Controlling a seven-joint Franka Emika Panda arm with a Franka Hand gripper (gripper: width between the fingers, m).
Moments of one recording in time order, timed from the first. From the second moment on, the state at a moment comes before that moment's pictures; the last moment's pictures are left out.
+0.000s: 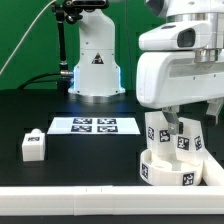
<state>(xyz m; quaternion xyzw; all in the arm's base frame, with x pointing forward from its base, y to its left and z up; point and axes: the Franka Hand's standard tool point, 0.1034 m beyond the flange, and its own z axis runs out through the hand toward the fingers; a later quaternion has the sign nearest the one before) 0.591 0.113 0.080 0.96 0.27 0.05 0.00</state>
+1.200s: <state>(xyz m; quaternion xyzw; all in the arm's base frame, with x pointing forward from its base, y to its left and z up) 0.586 0.108 0.074 1.00 0.02 0.04 -0.02</state>
